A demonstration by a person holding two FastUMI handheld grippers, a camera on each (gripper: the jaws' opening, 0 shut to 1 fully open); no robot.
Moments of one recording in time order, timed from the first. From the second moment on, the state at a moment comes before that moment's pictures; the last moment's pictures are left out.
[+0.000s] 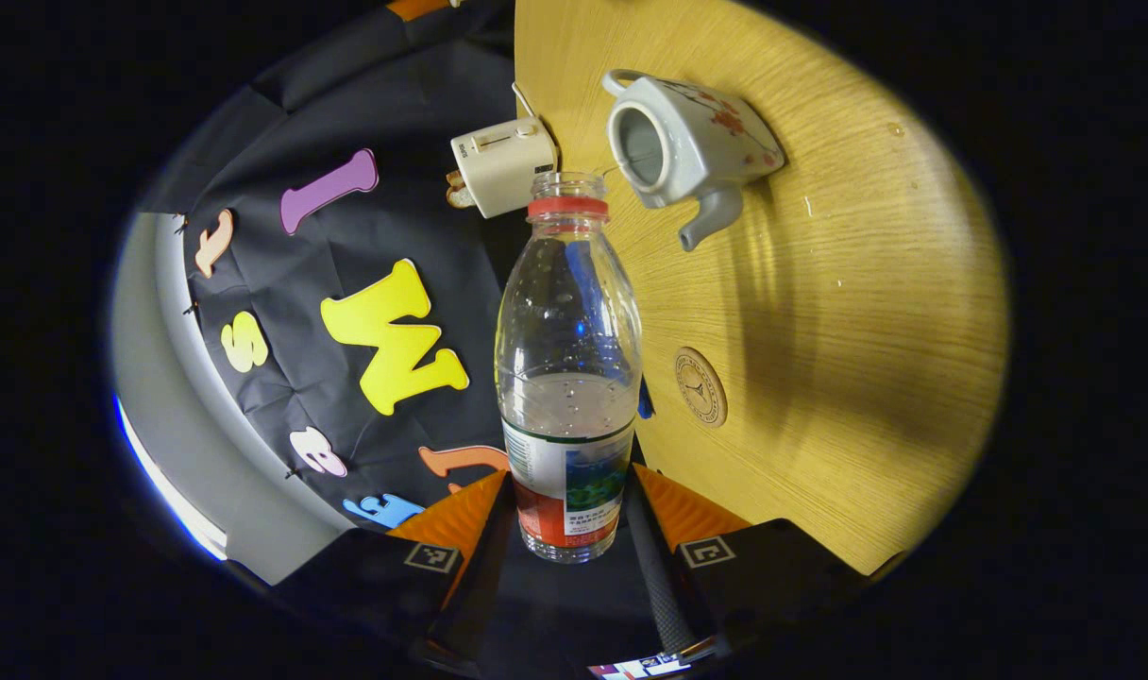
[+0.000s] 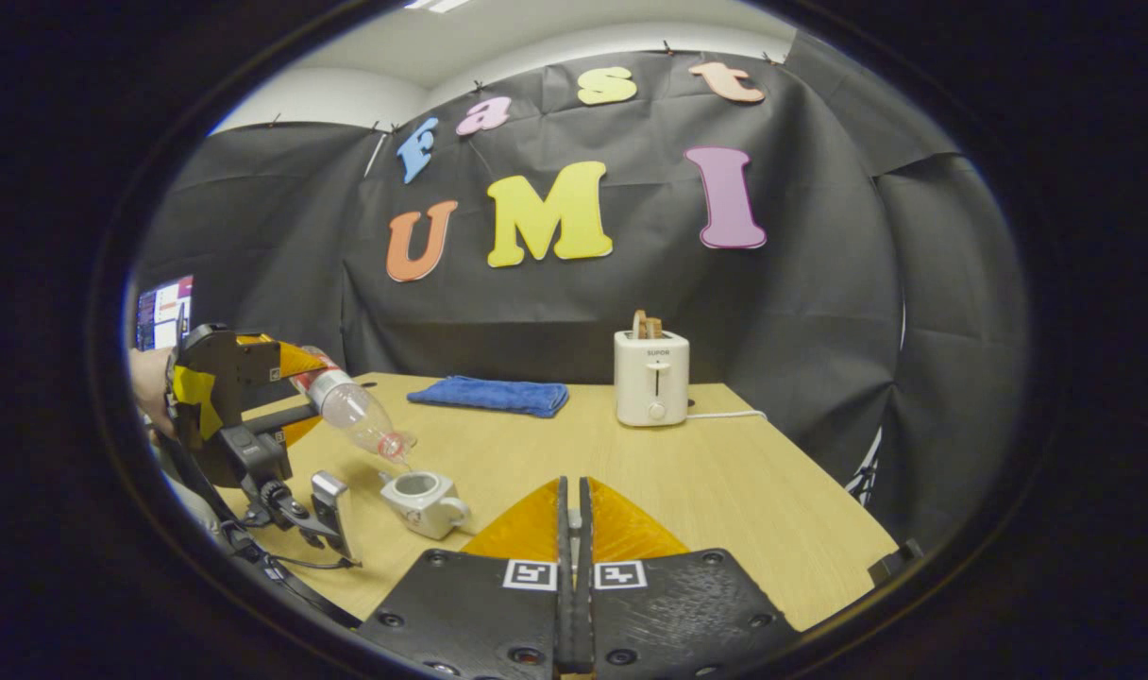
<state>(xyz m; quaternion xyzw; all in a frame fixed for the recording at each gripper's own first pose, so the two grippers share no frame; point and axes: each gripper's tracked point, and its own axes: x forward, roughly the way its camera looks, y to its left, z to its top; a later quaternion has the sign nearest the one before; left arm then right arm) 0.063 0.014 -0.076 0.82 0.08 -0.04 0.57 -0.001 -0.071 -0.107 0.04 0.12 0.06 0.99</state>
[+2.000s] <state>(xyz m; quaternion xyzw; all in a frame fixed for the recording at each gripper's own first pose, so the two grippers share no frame) 0.072 -0.014 -0.036 0.87 0.04 -0.02 0.48 -0.008 -0.071 -0.109 0.06 0.11 0.06 0.99</state>
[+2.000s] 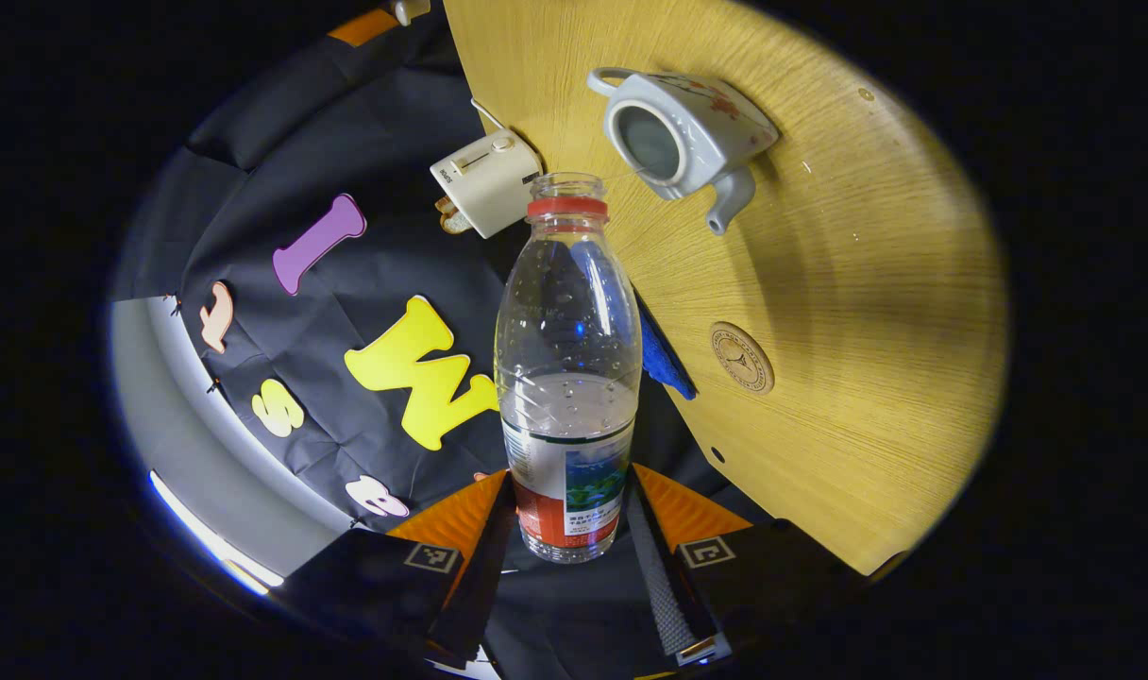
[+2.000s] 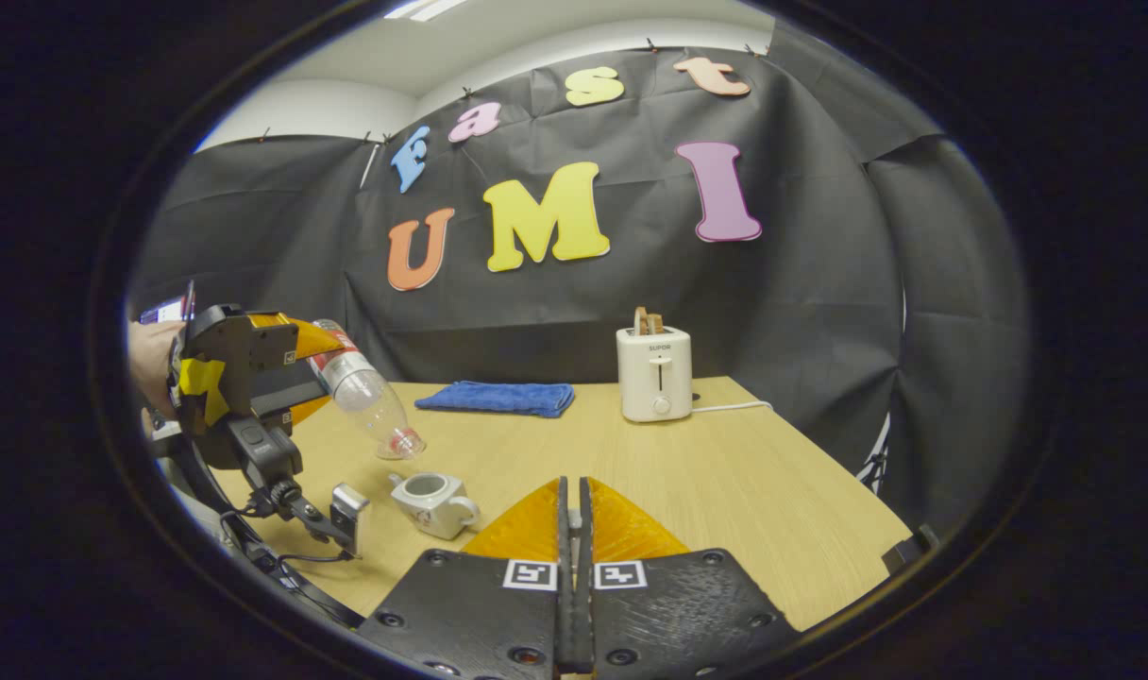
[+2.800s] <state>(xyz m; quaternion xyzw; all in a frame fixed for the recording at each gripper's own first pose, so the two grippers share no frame) 0.050 0.020 -0.111 0.61 0.16 -0.04 0.78 -0.007 -0.054 -0.092 0.06 0.11 0.07 0.99</state>
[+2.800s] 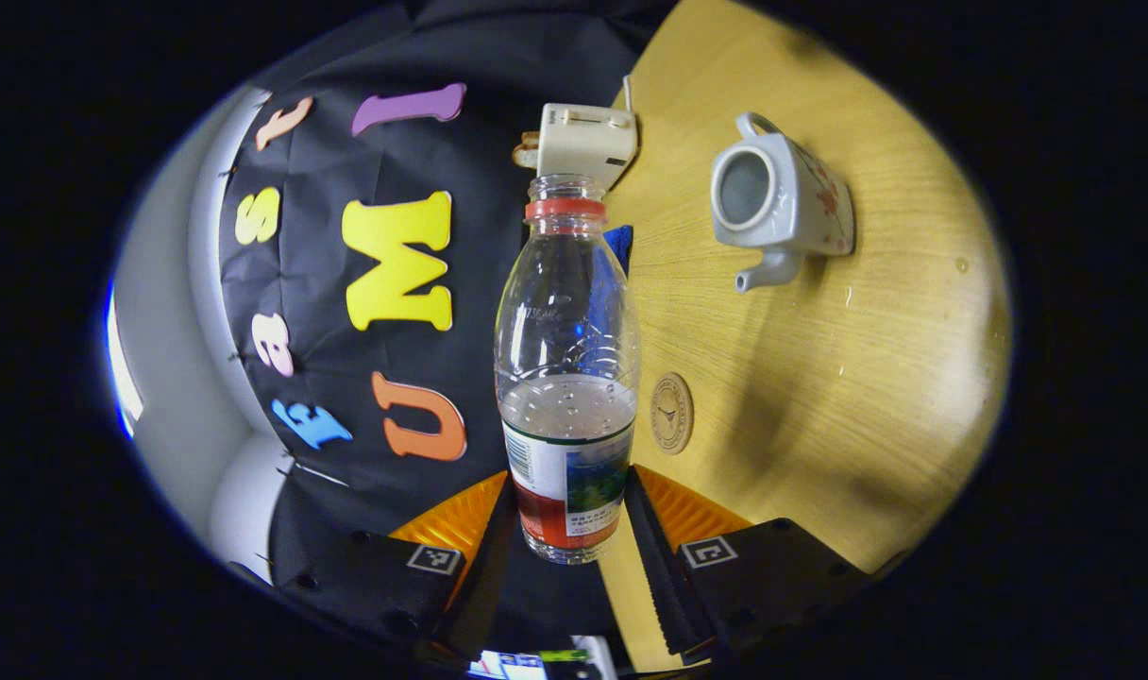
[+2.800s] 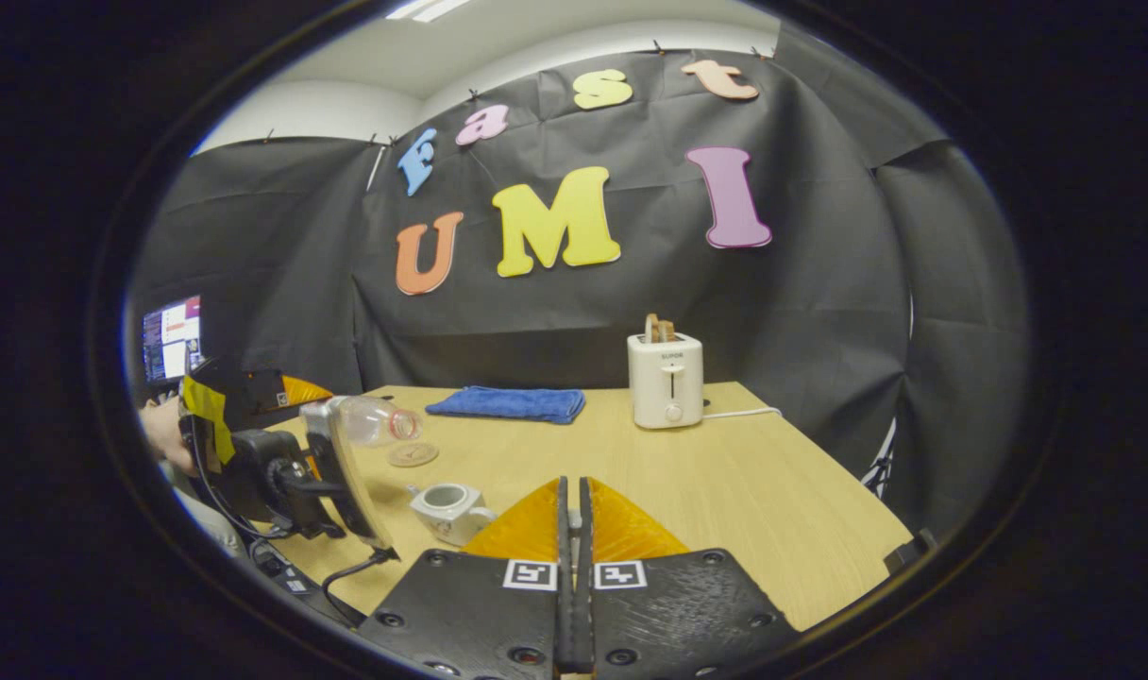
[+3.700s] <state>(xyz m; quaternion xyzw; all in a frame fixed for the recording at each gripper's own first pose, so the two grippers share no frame) 0.094 0.027 -0.080 0.07 0.12 -0.04 0.99 -0.005 0.001 -0.071 0.07 0.11 0.13 0.98</state>
